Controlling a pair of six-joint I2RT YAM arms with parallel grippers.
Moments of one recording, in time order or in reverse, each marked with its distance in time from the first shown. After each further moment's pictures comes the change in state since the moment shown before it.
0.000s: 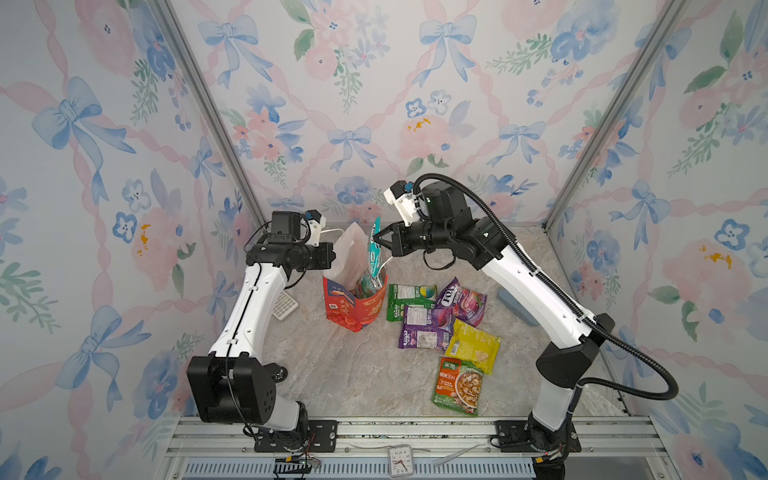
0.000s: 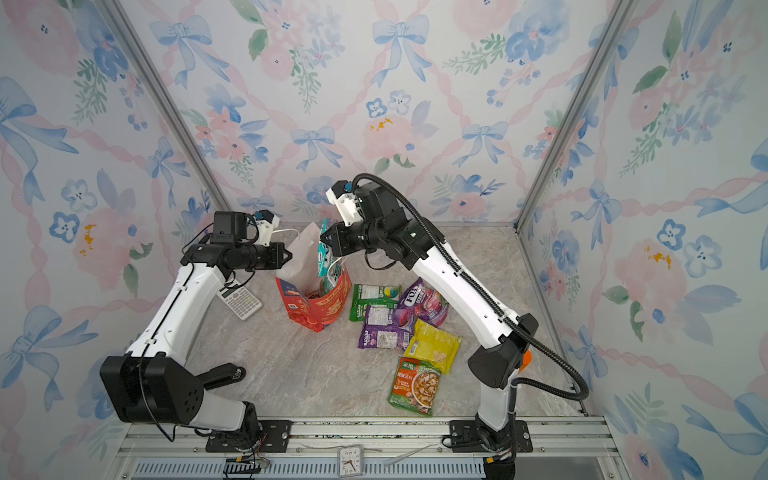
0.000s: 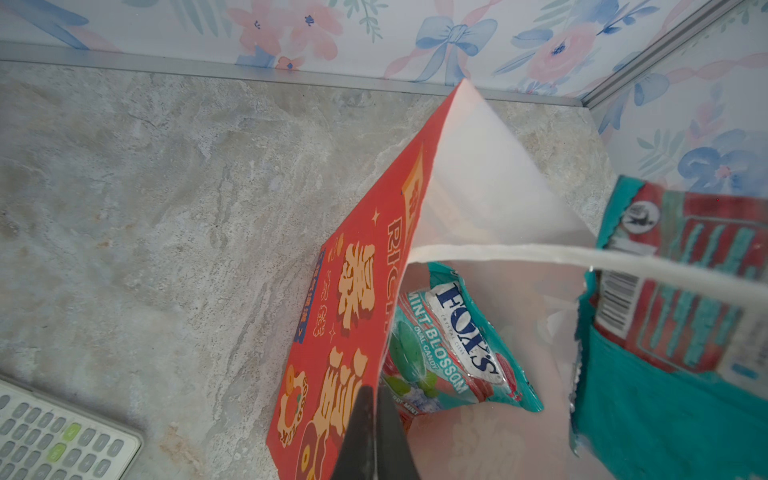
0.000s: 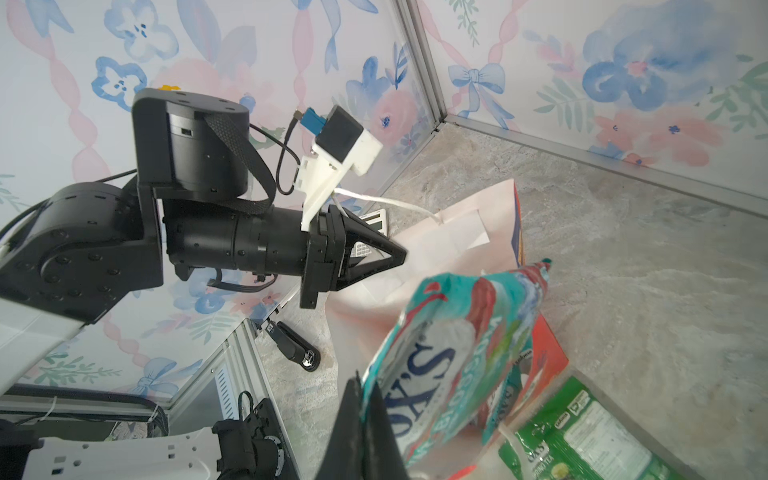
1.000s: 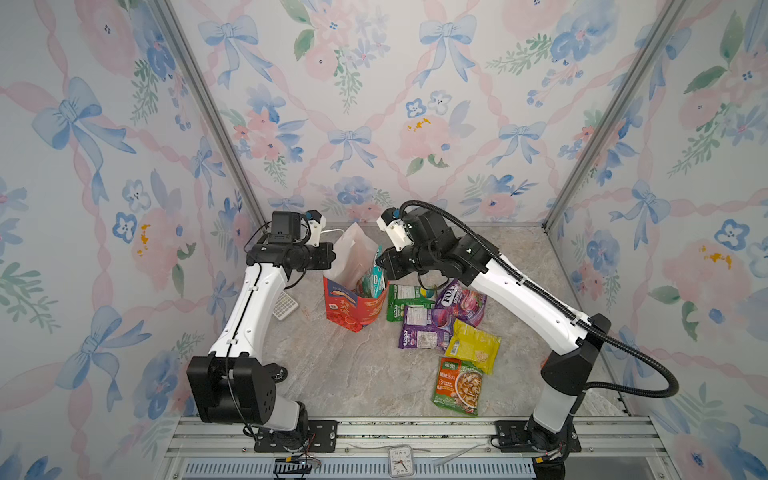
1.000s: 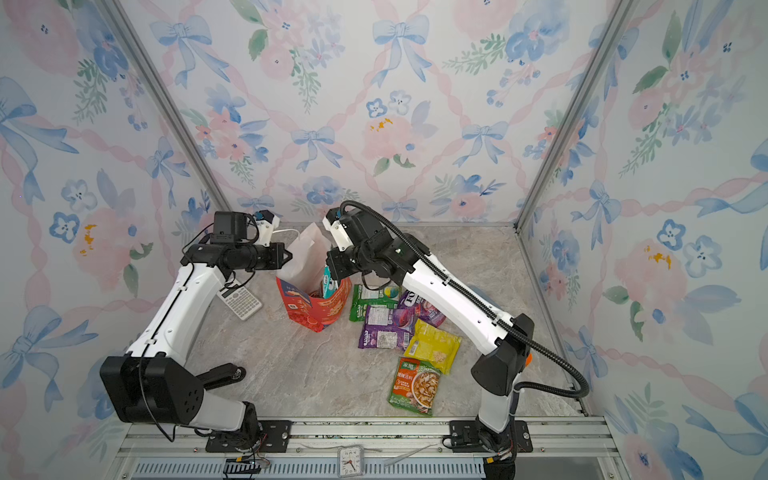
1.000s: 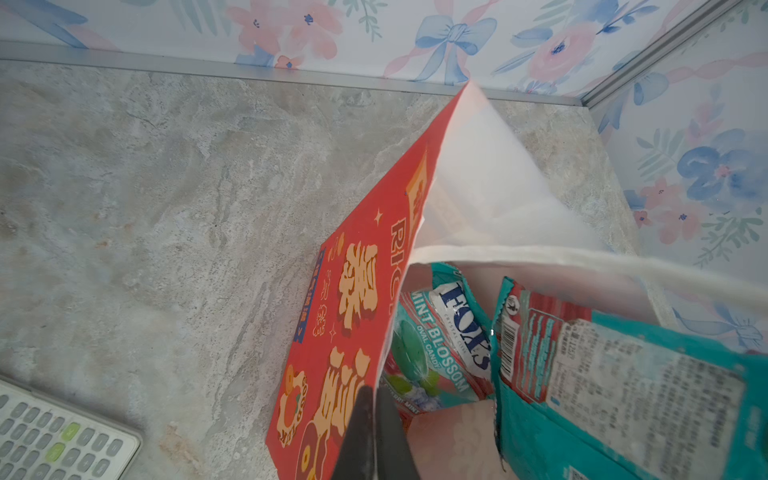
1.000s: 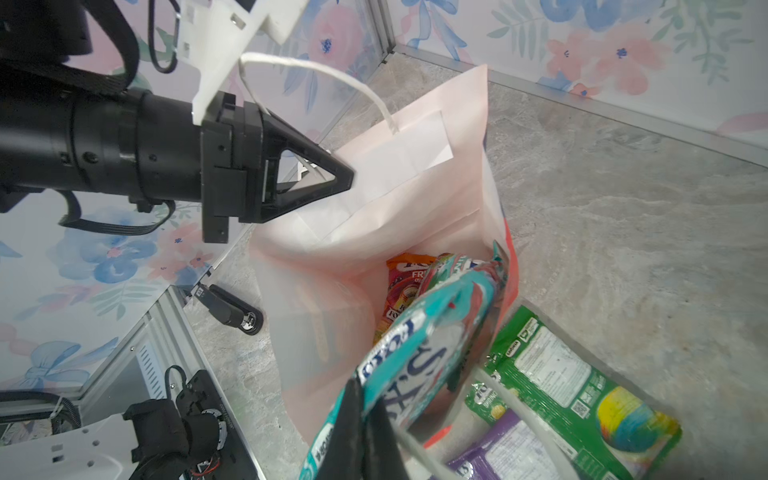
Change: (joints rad) left arm 0.000 0.000 0.000 -0.001 0.001 0.000; right arm 0.076 -0.024 -0.153 -0.039 0.215 -0.046
